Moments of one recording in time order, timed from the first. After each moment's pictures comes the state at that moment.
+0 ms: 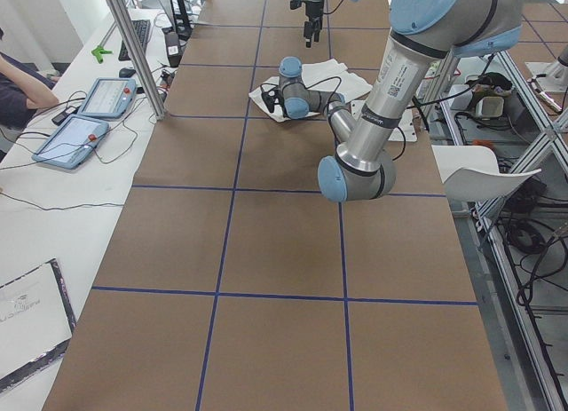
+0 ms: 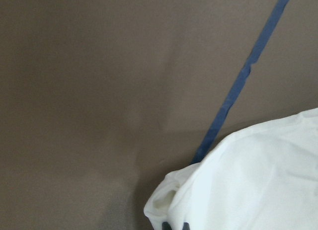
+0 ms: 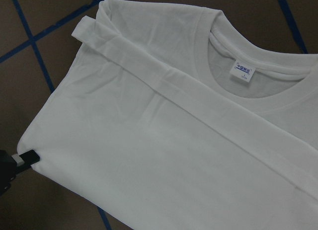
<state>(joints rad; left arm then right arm) -0.53 -2.20 -1.59 -2.02 -1.92 -1.83 0.58 -1.38 2.32 -1.57 2.03 1.66</state>
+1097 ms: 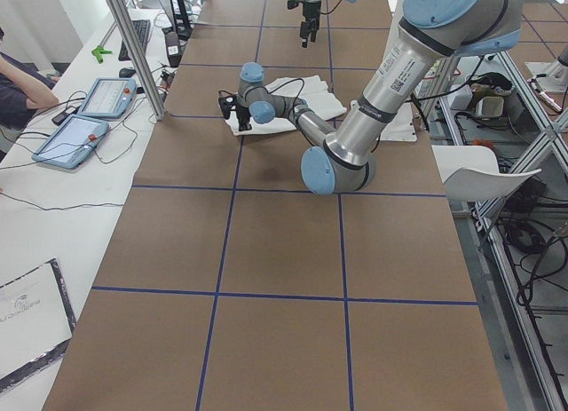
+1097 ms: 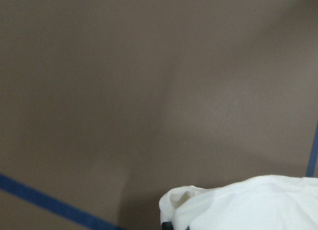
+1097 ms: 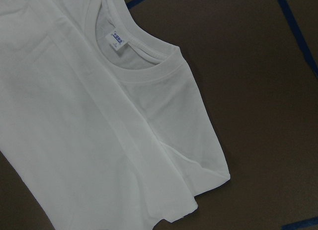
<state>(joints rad) -0.77 -2.44 -1.04 -2.28 -1.77 -1.54 0.59 -1.38 2.25 -1.47 2.00 1.66</state>
